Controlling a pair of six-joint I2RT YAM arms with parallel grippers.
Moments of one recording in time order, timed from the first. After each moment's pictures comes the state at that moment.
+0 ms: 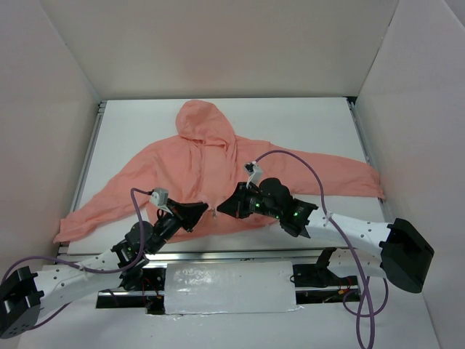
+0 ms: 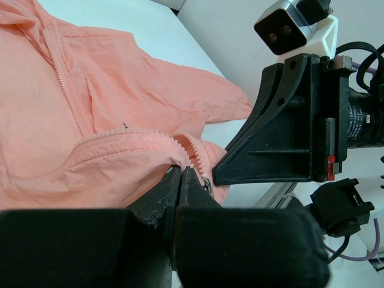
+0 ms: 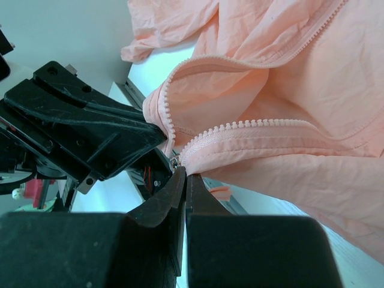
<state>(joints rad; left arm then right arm) -0.94 0.62 0.05 0.67 -0.26 -0.63 0.92 1.15 0.58 0.26 -0.17 0.85</state>
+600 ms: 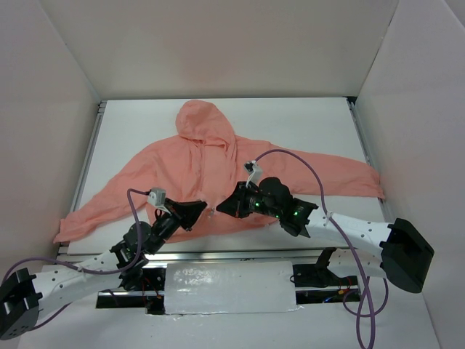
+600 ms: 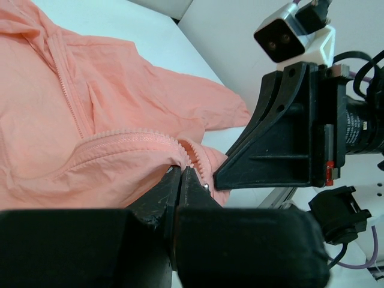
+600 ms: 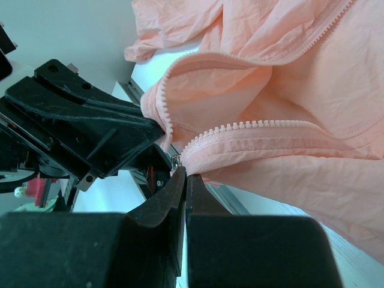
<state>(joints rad) -0.94 0.60 0.05 0.67 -0.28 -0.63 0.92 1.15 0.59 0.25 -0.17 0.85</state>
